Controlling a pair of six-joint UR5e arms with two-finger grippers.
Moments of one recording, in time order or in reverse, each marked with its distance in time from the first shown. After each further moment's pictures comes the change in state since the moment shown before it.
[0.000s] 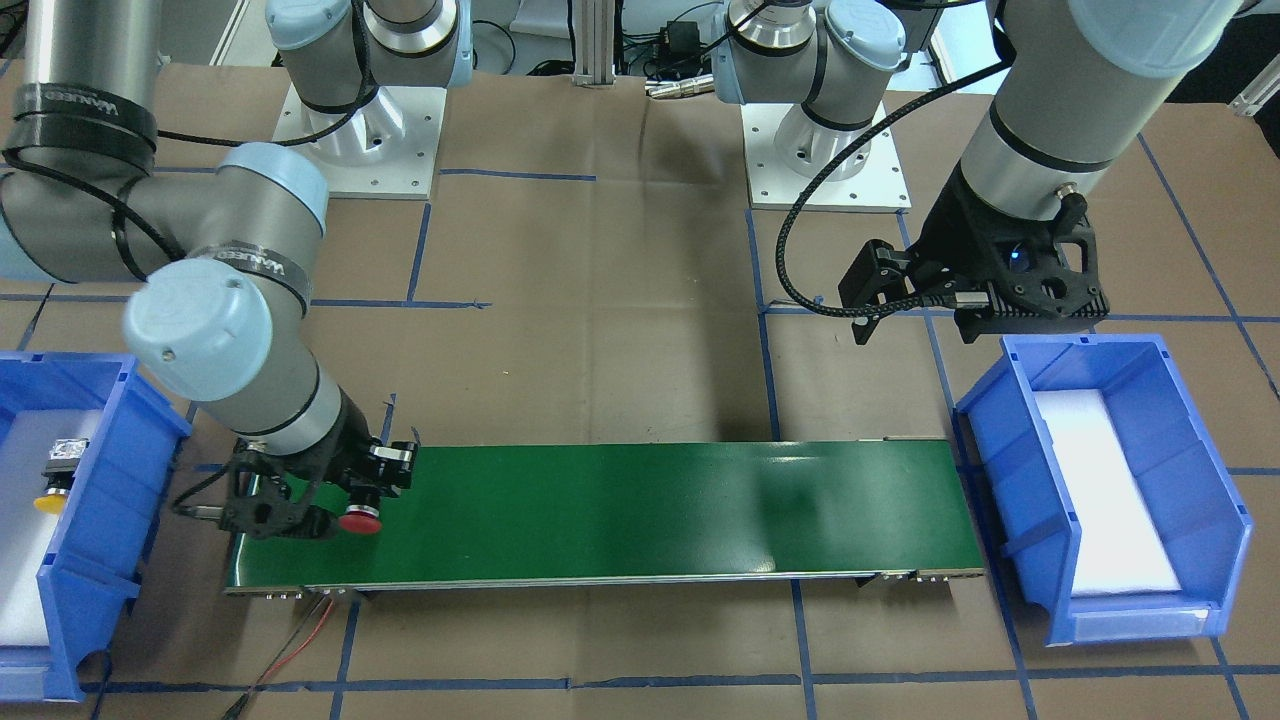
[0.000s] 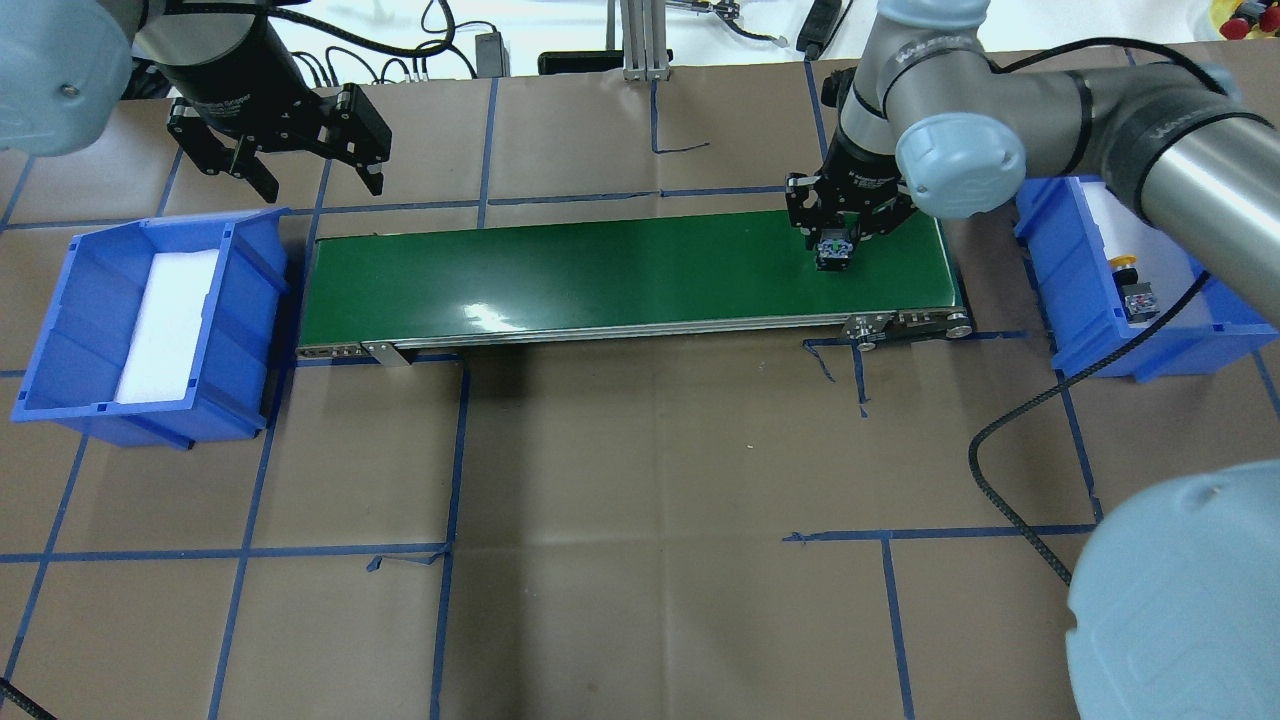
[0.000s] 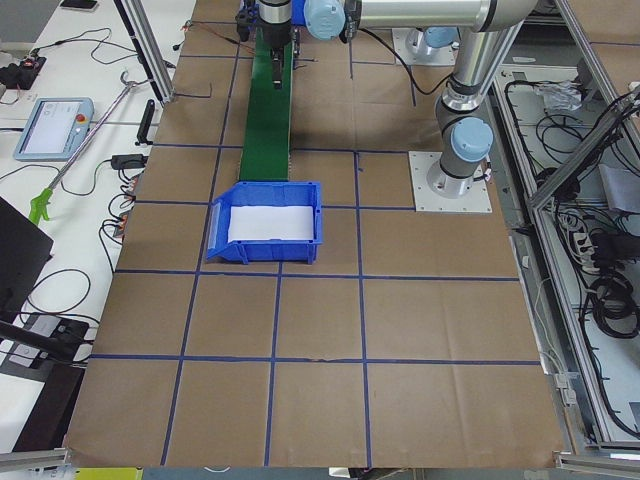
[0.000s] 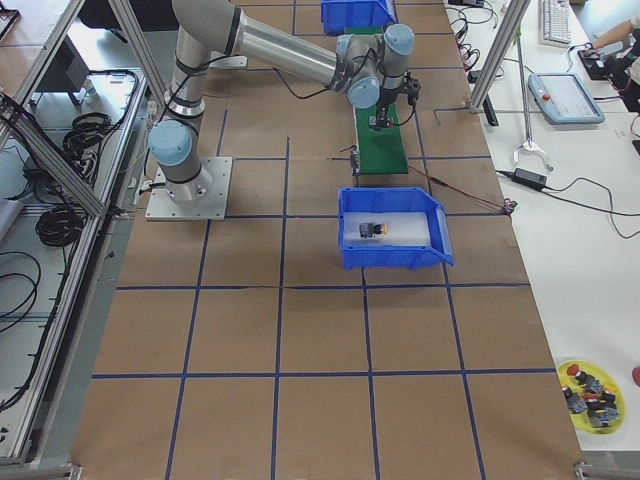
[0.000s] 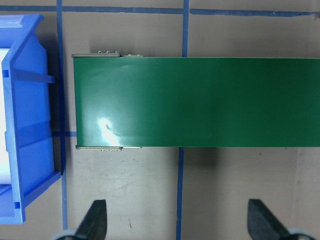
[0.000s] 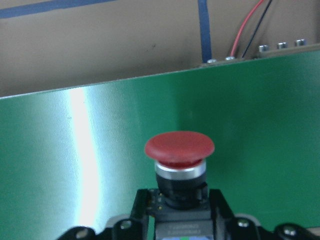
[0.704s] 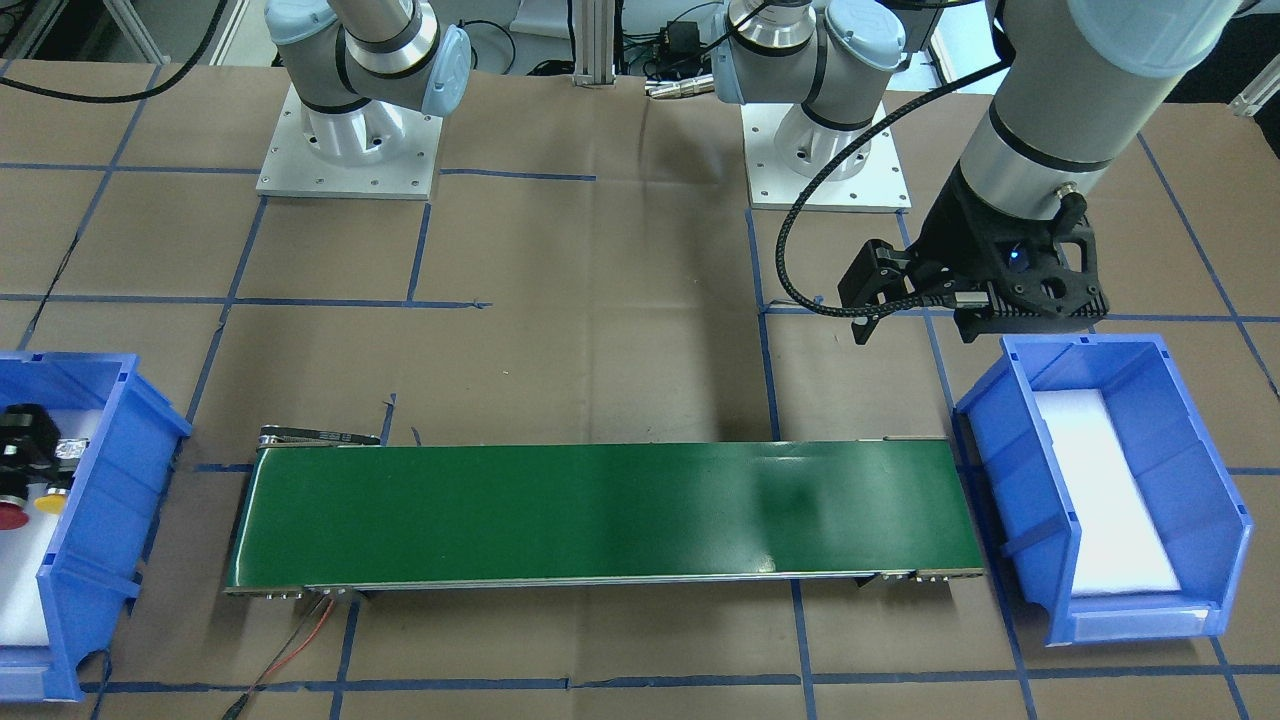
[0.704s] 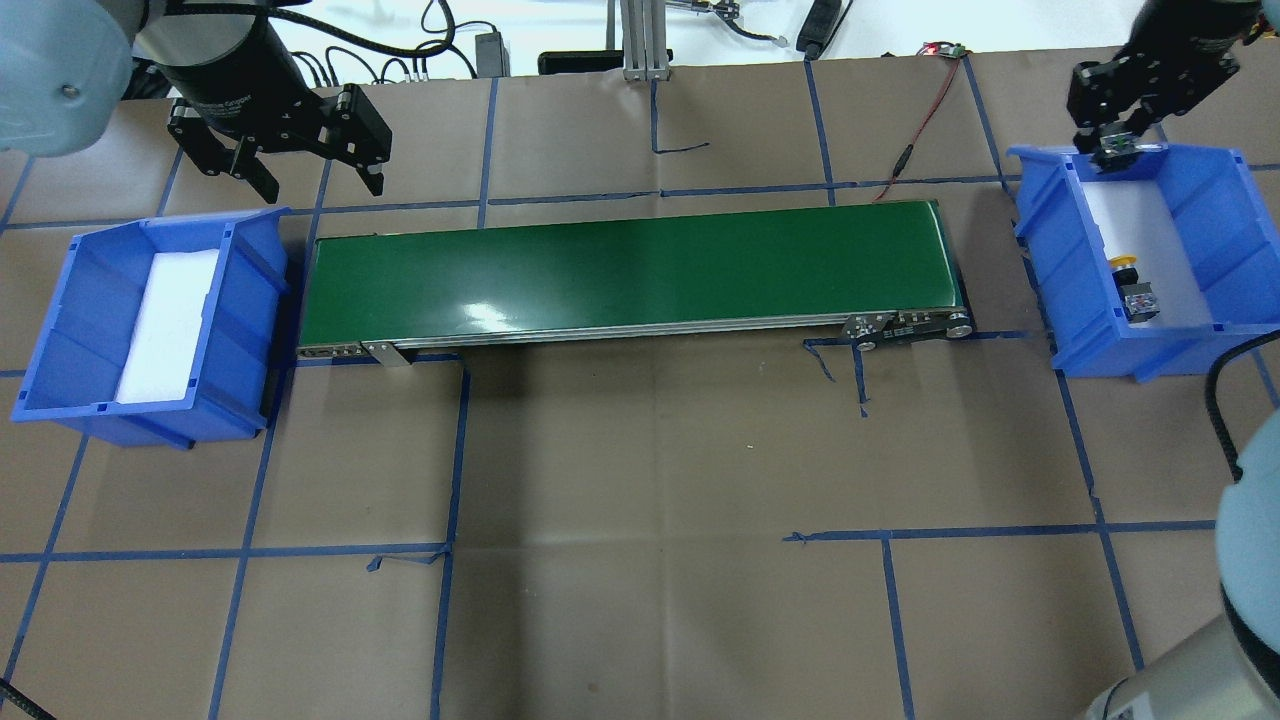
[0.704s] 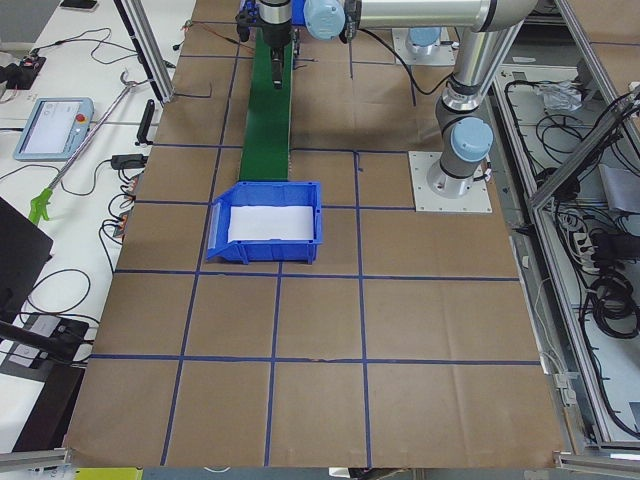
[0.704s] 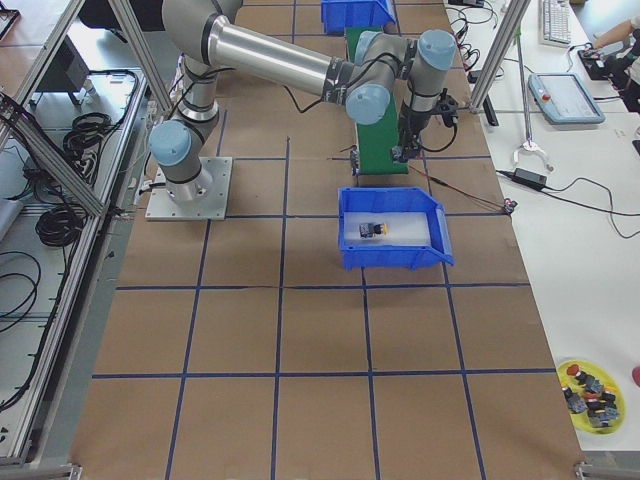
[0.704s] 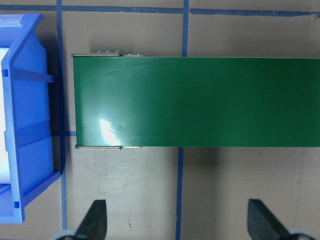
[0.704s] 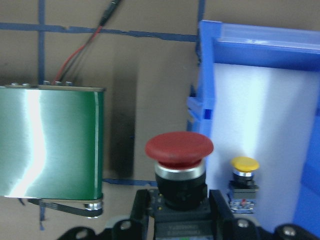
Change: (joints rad) left arm 0.000 0.000 -0.001 0.000 0.000 -0.003; right arm -0.358 -0.011 -0.233 0.224 -0.111 -0.571
